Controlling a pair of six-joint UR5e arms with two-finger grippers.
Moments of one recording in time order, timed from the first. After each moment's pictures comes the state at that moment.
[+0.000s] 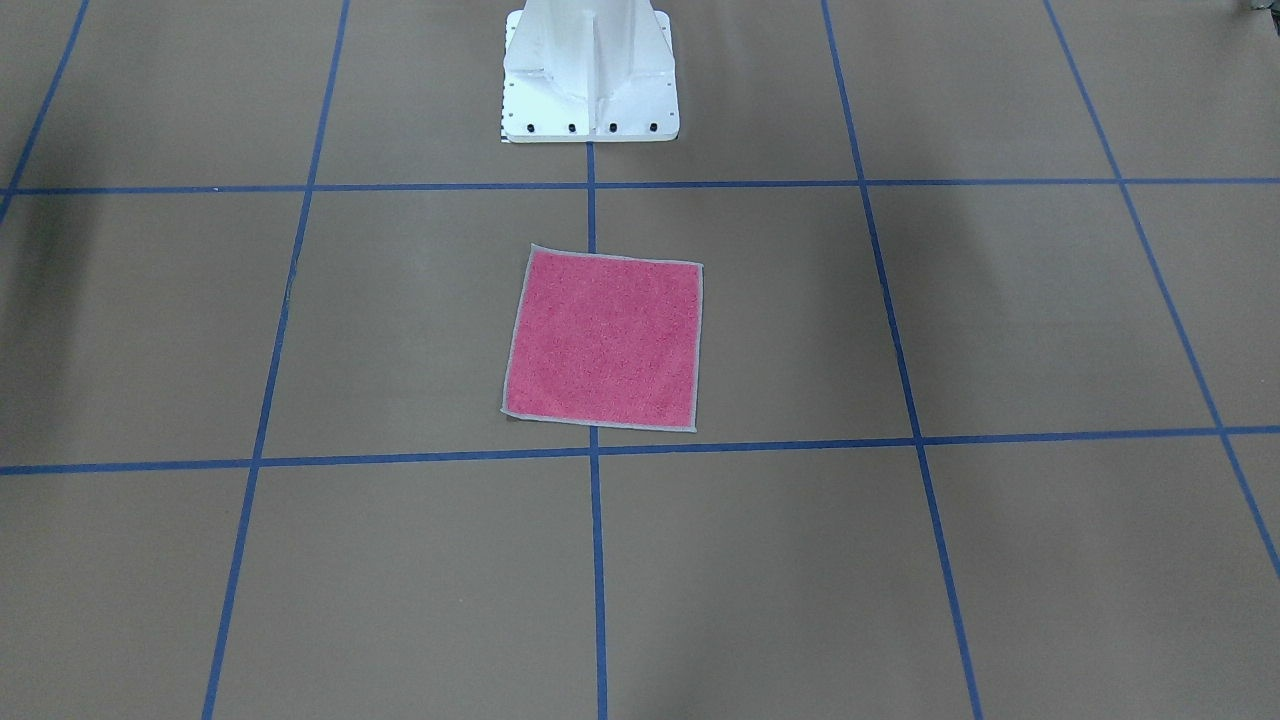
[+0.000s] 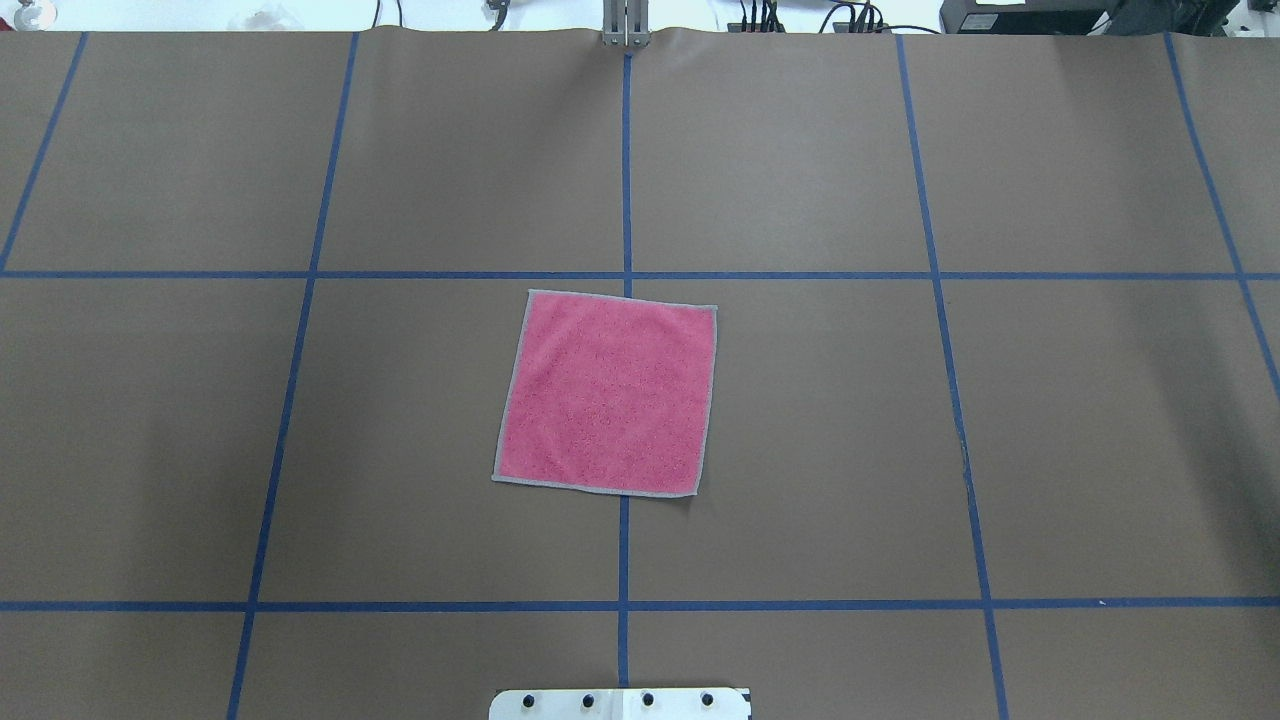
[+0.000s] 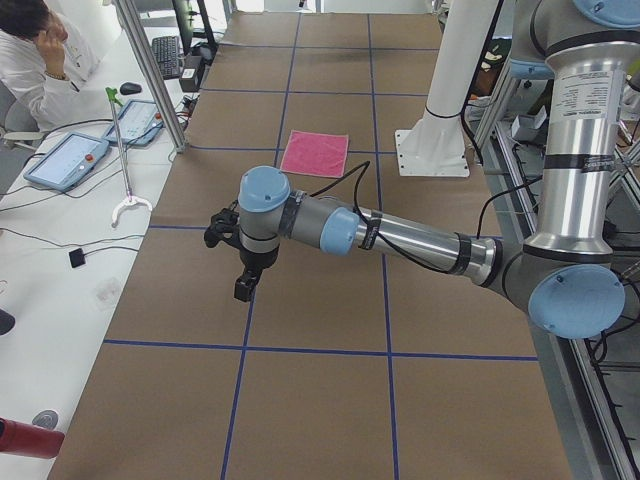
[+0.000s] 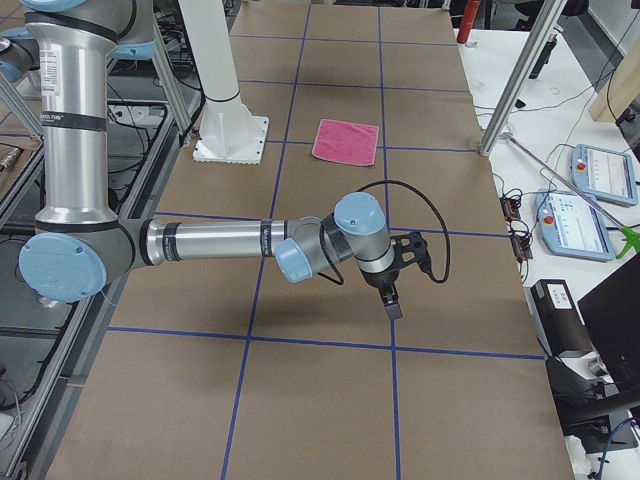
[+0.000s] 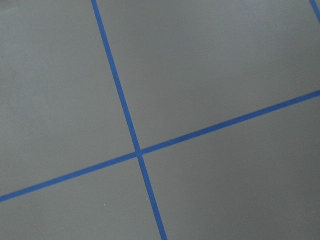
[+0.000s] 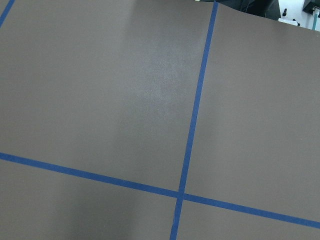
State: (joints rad) left arm -1.54 -1.60 -1.80 -1.67 -2.32 0.07; right arm 1.51 -1.62 1.69 -1.14 2.22 0.17
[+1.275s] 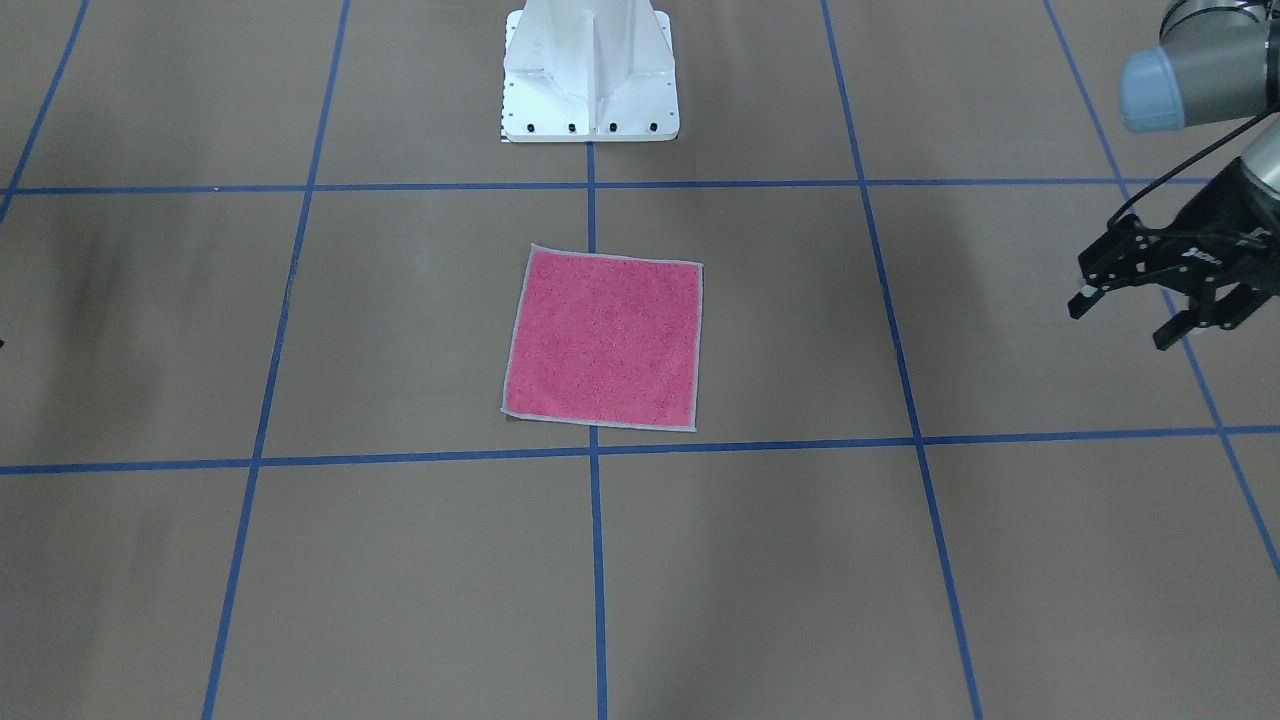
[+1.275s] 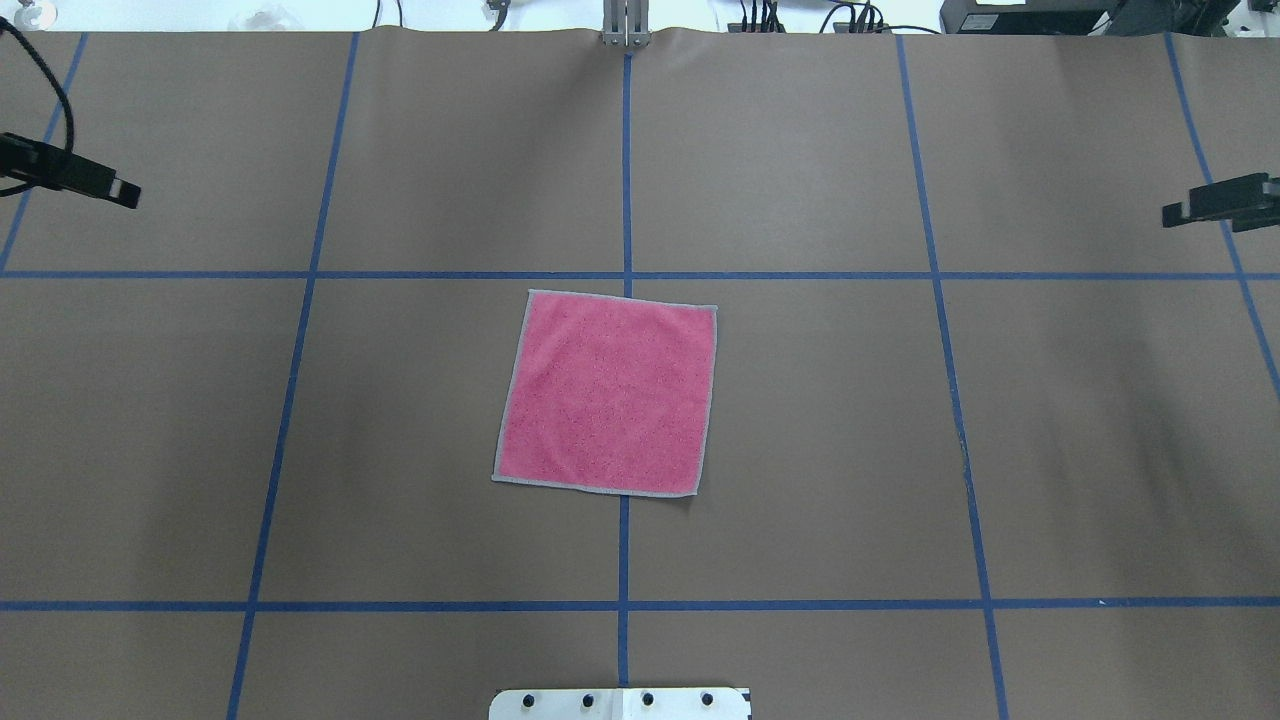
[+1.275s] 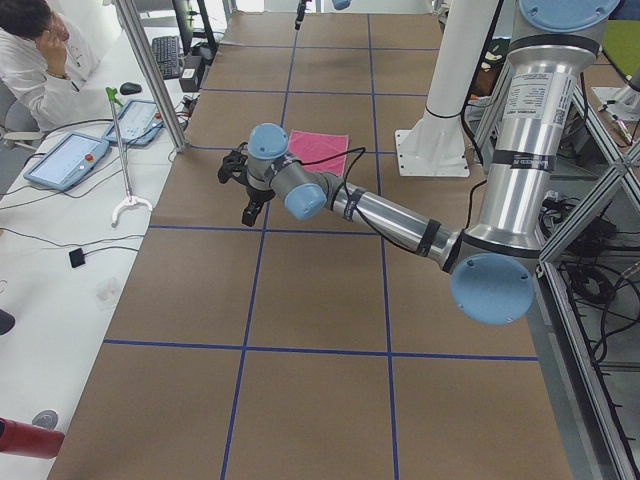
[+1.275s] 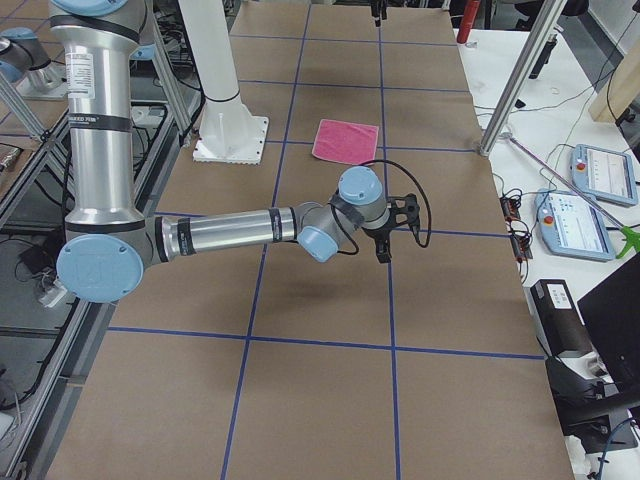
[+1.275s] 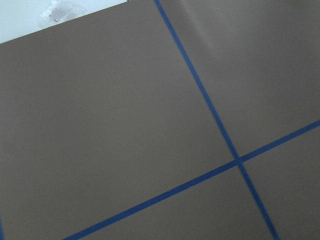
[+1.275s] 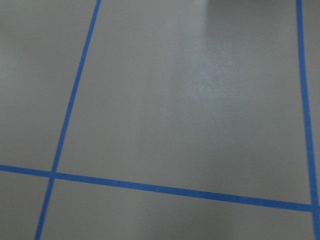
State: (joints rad) left arm -1.16 -1.73 -1.80 -2.04 -2.31 -0.61; right arm 1.24 -1.57 1.73 -0.86 2.30 0.81
